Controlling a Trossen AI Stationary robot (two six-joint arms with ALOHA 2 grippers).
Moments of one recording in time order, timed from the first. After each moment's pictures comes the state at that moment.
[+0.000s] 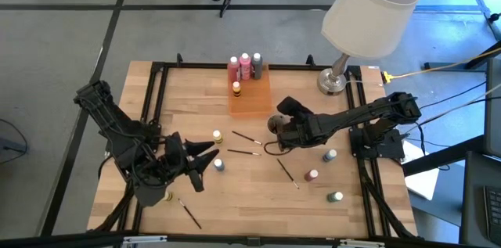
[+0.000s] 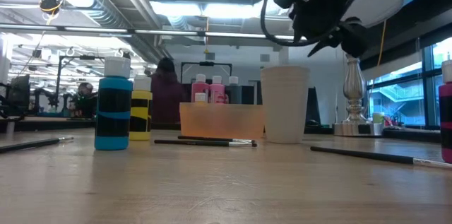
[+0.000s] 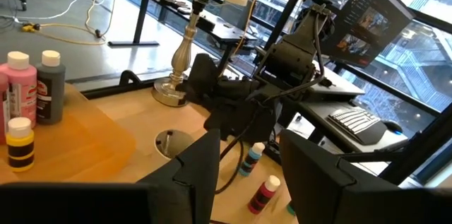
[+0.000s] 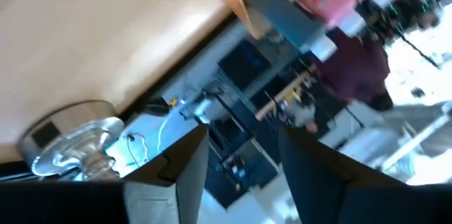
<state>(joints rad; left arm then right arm) -0.82 1.35 1.27 -0.39 -1.34 -0.92 0.22 1.65 1.21 -1.10 1.09 -0.75</state>
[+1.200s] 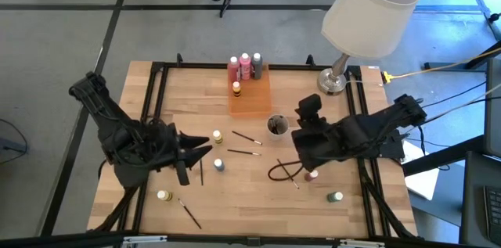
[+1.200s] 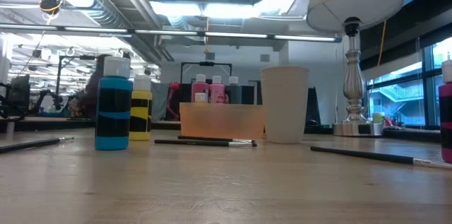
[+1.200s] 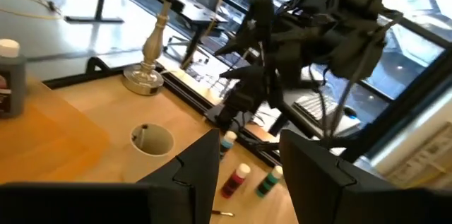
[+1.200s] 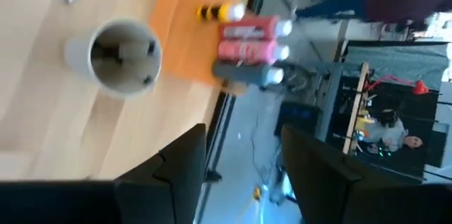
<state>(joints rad) -0.82 1.22 1.27 -0.39 -1.19 -0.85 0.49 1.63 1.82 -1.57 0.90 -0.11</state>
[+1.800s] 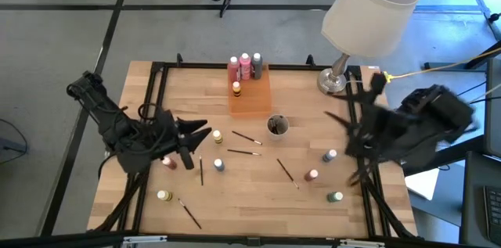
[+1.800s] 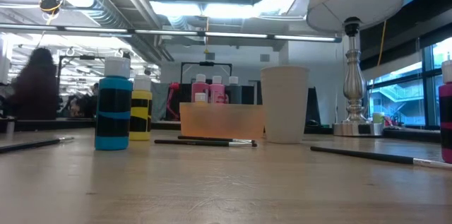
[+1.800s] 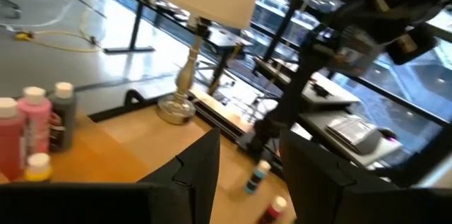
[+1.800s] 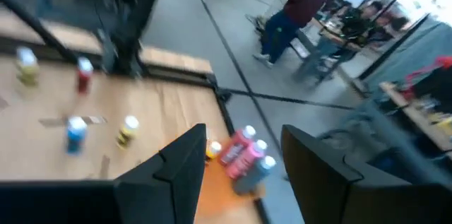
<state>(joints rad) -0.74 1.18 1.27 -0.39 -1.26 -0.74 0.78 1.53 2.29 -1.57 1.14 0.30</state>
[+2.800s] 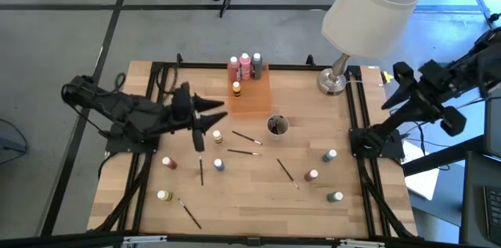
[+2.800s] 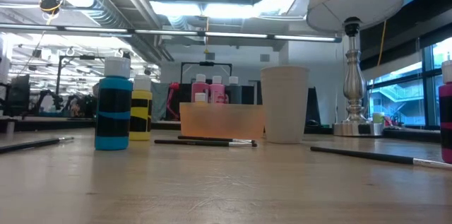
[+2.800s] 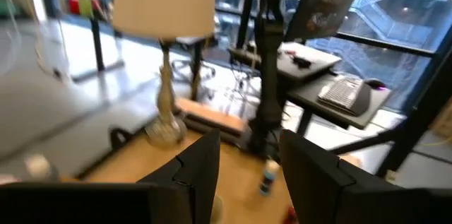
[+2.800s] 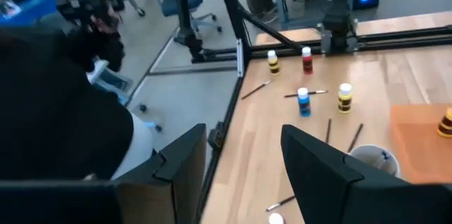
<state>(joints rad) -0.43 1.18 1.40 -0.37 -0.79 -0.29 0.80 1.16 2.31 -1.57 0.31 0.49</state>
